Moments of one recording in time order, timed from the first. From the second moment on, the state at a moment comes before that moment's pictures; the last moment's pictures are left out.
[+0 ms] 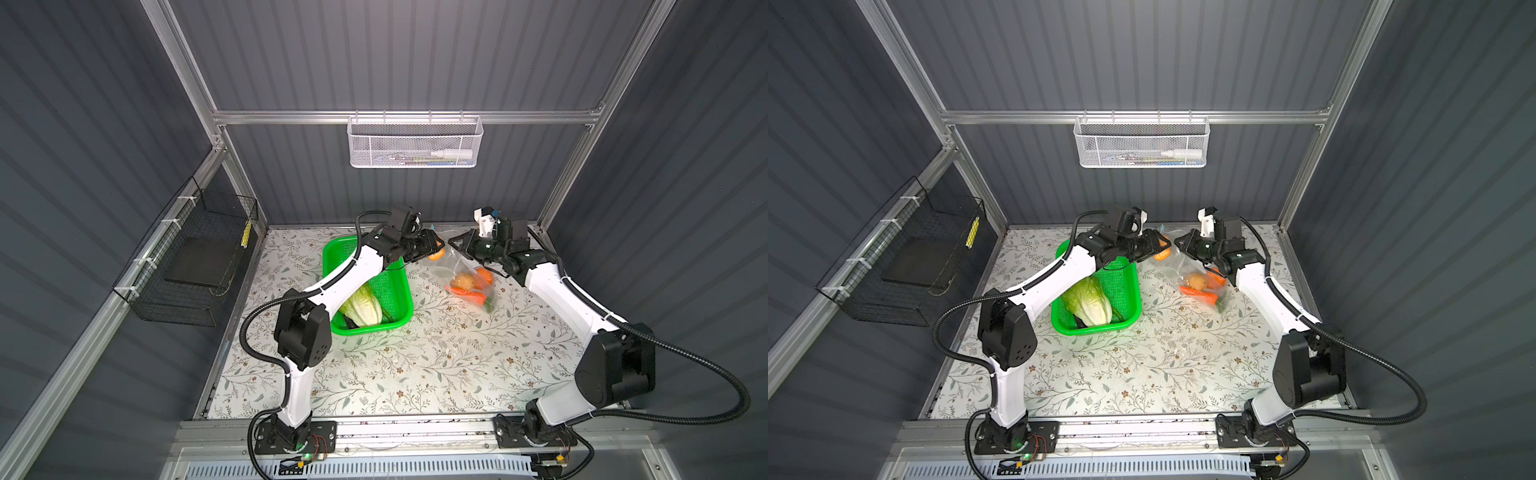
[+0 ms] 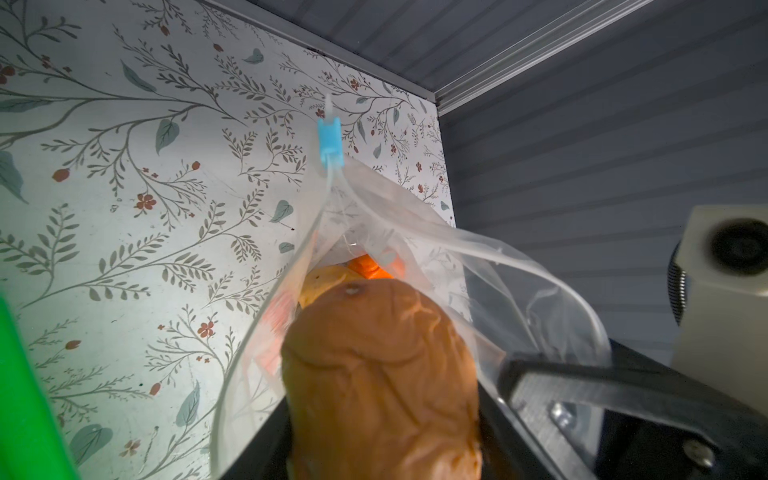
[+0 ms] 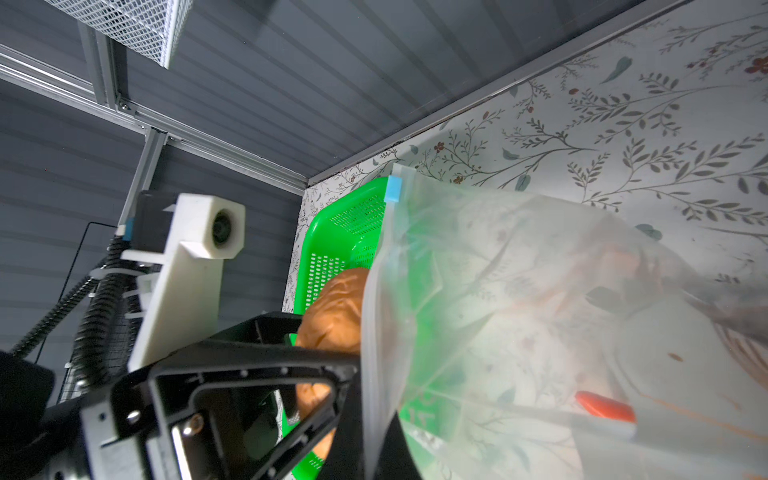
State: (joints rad) left arm -0.65 2.03 1.90 -0.49 0.33 -0.80; right arm 0.25 1.55 1.29 -0.22 -0.50 0.72
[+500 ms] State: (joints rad) left arm -0.66 2.16 2.10 -0.82 0.14 -0.68; right arm 0.26 1.52 1.23 -0.17 -0.55 0.73
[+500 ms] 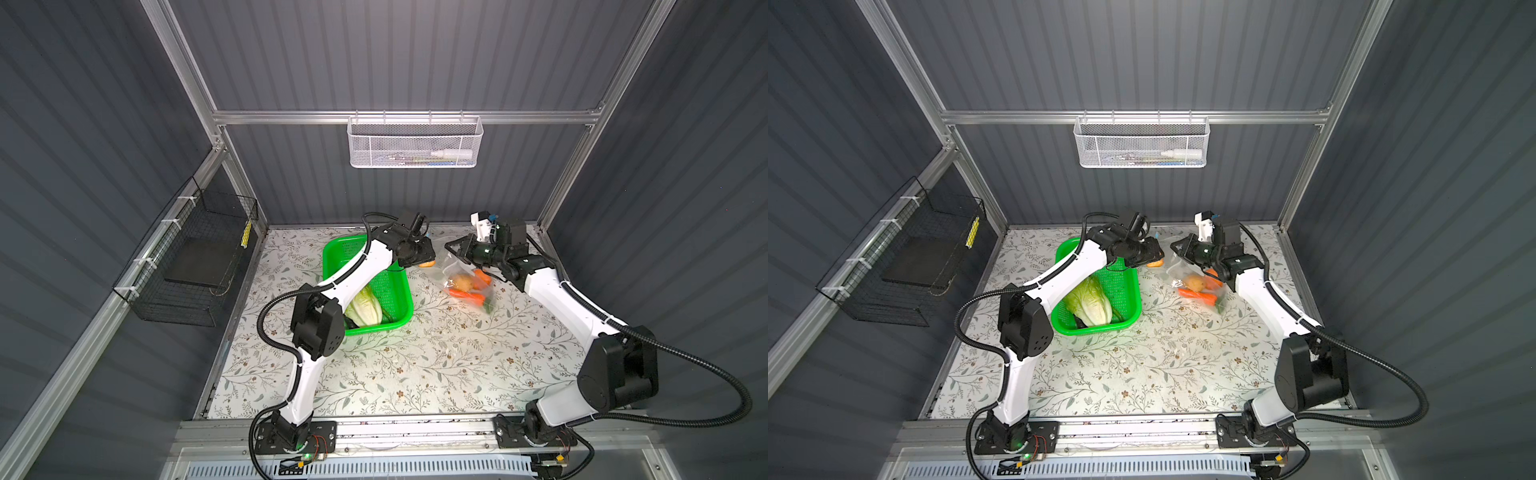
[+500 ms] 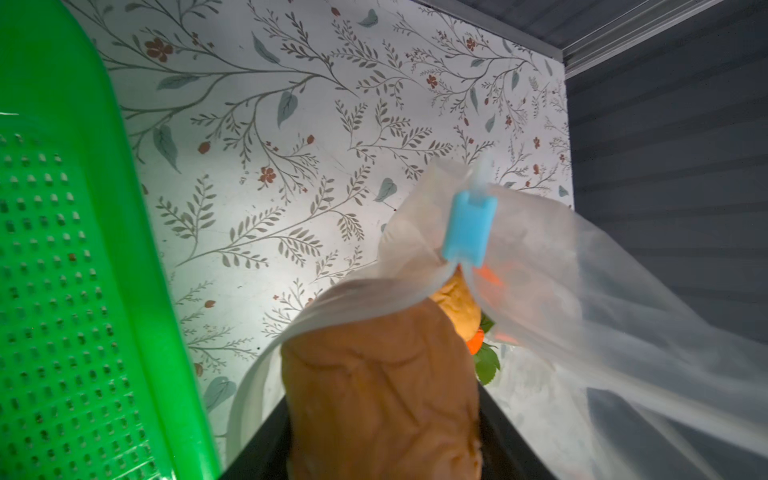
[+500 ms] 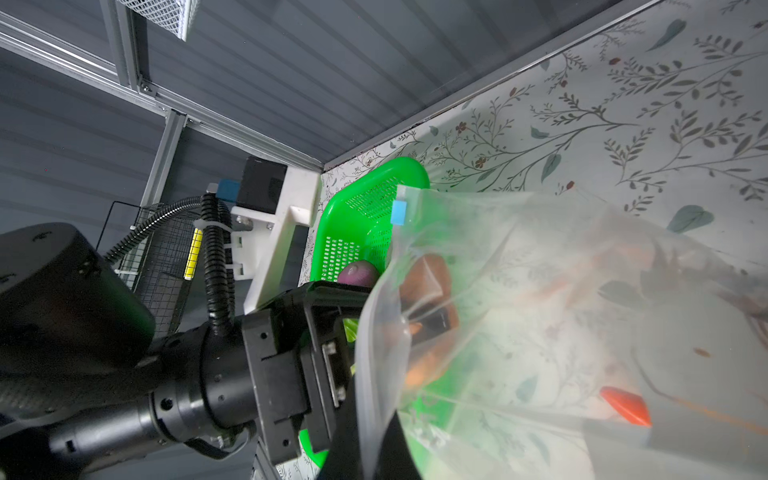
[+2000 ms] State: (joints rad) left arm -0.51 1.65 1.71 -0.90 -0.06 -0.80; right arm 0.27 1.54 1.24 -0.19 -0.55 0.71
